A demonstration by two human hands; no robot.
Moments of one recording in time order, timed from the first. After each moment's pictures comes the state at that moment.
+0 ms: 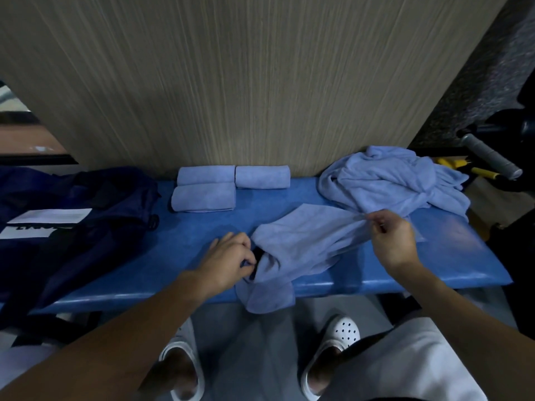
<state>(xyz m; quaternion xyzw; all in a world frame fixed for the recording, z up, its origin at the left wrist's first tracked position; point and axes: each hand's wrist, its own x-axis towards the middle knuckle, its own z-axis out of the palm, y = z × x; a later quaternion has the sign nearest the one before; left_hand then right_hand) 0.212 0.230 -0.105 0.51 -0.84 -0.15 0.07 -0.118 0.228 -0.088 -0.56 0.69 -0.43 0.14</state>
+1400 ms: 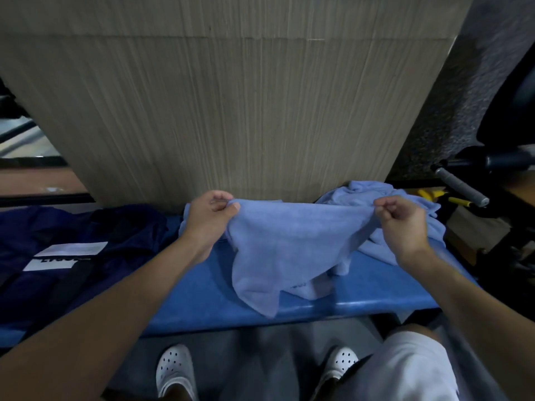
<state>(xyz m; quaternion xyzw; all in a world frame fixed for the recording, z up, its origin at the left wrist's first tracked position) 0.208 0.215 0.032 0.55 -0.50 -0.40 0.54 -0.124 0.237 0.018 -0.49 0.62 -0.58 0.21</state>
